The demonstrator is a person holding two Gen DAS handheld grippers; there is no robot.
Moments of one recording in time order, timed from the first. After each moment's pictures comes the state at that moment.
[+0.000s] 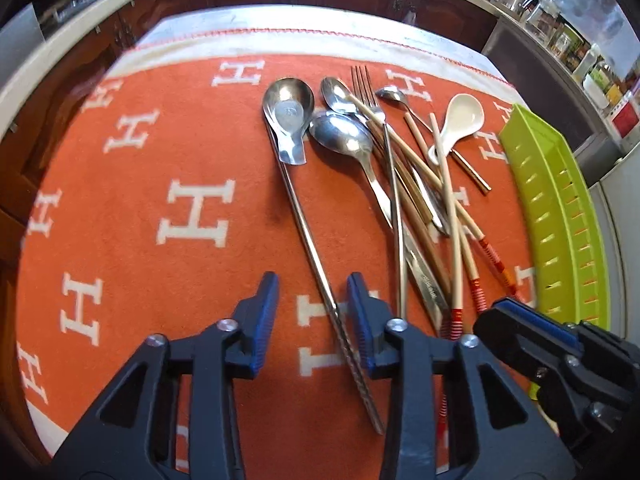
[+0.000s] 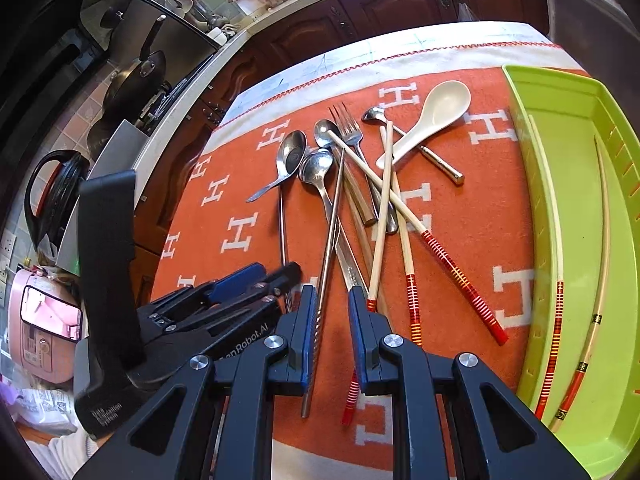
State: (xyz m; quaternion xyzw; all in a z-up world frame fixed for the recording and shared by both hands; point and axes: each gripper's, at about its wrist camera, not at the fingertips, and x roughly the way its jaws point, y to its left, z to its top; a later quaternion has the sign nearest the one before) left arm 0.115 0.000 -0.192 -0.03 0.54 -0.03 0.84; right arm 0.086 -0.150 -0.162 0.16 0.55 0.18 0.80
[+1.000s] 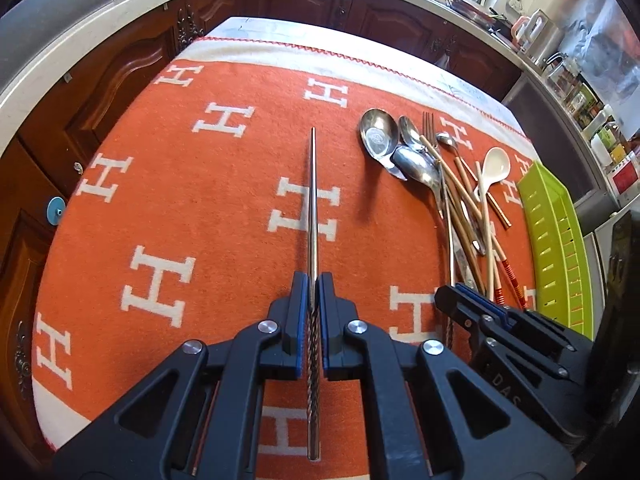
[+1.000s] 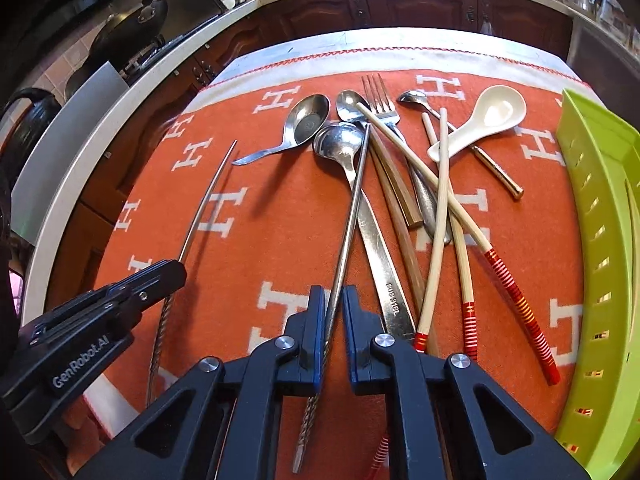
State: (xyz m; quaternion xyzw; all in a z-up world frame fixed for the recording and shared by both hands) left arm 0.086 0.083 -0.172 -0.12 0.51 0.00 0.85; right arm 0.107 -0.065 -0.203 0.06 0.55 0.16 0.82
